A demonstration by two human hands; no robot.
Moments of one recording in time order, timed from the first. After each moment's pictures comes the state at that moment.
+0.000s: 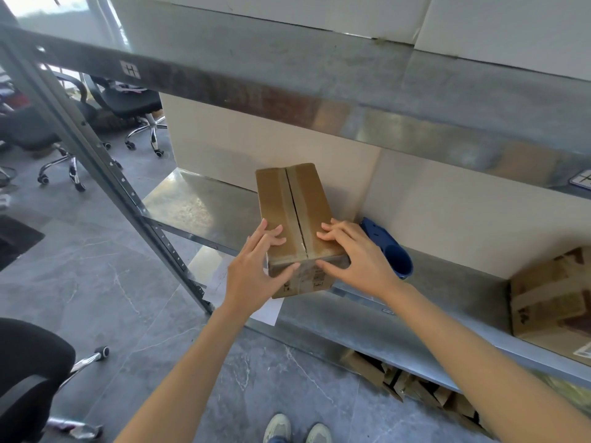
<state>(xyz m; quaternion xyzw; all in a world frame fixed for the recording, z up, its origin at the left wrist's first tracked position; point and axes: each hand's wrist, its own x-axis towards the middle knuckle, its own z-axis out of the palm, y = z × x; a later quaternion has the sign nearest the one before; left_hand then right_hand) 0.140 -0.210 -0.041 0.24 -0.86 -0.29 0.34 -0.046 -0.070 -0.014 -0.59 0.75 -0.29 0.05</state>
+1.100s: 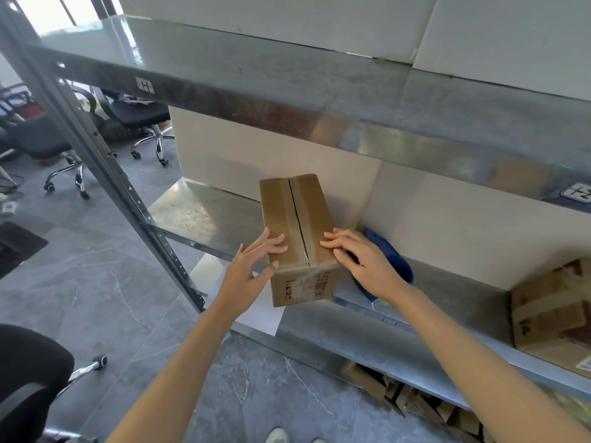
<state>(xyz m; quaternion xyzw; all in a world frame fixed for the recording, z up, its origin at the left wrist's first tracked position) 0.151 -0.236 -0.040 0.21 -0.84 -0.44 0.26 -0.062 -0.072 -0.012 -0.56 0.73 -0.34 0.15</state>
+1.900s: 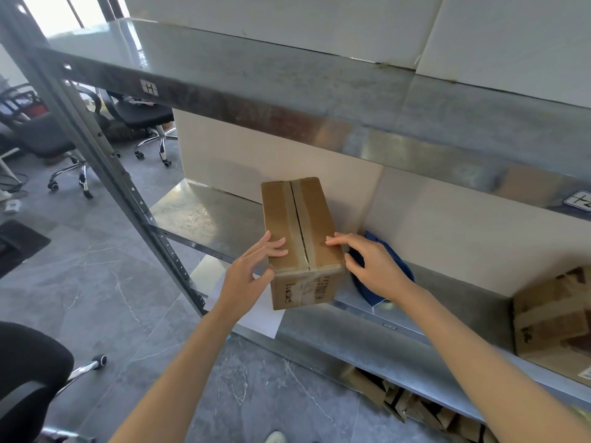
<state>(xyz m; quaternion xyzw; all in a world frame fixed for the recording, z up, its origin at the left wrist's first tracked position) 0.150 -0.235 -0.043 0.21 -0.82 -0.44 0.28 -0.069 -0.069 -0.003 -0.55 0.73 -0.34 0.19</state>
